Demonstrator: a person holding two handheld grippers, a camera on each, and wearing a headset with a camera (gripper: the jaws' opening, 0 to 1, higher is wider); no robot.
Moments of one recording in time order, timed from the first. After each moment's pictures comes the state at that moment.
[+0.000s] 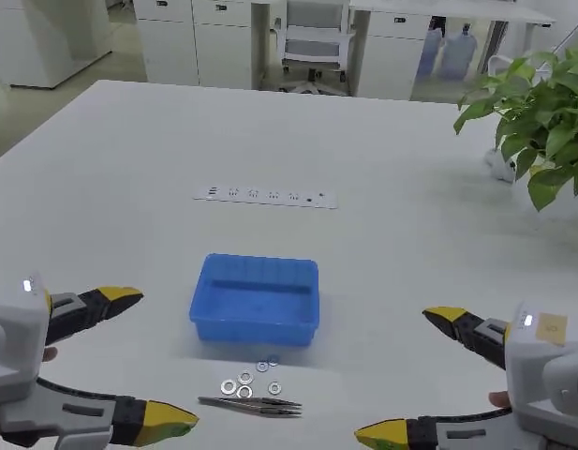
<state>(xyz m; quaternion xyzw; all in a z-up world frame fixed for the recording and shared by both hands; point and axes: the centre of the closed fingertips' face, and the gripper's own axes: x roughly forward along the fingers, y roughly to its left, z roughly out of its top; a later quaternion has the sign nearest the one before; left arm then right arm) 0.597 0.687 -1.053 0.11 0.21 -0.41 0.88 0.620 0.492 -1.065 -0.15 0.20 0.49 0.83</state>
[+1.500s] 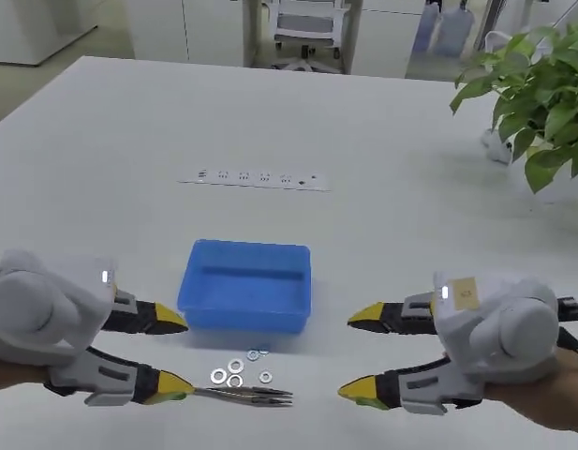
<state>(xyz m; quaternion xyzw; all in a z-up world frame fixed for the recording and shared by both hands) 0.610 0.662 -1.109 0.24 0.28 -0.53 0.77 0.624 0.529 -1.096 -0.27 0.20 0.62 0.71</state>
